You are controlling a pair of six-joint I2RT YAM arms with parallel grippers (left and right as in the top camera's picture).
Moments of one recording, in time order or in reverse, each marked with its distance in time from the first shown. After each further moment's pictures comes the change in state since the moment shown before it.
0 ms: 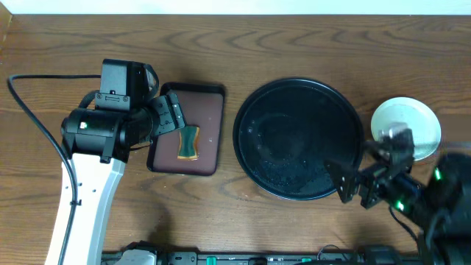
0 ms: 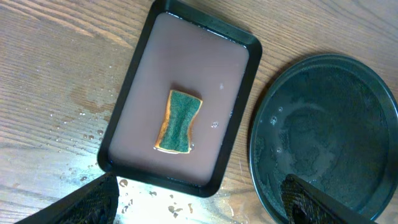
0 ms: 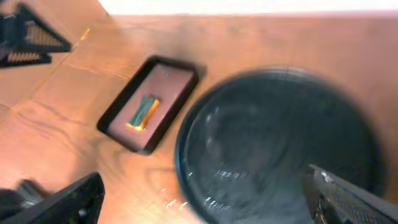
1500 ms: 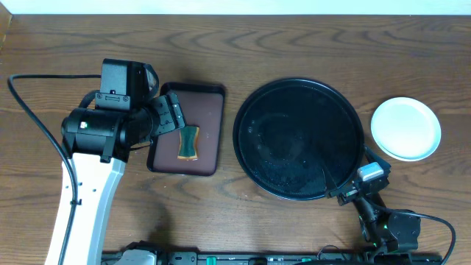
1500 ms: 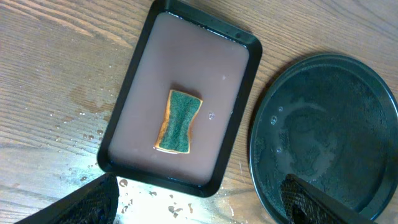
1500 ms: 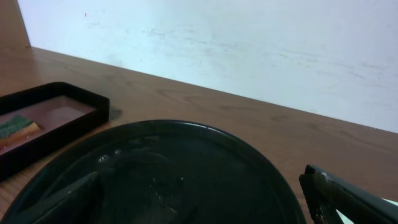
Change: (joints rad) left arm 0.000 0.002 0.000 0.000 0.001 0.000; right arm 0.028 -0.639 -0.994 0.858 0.242 -0.113
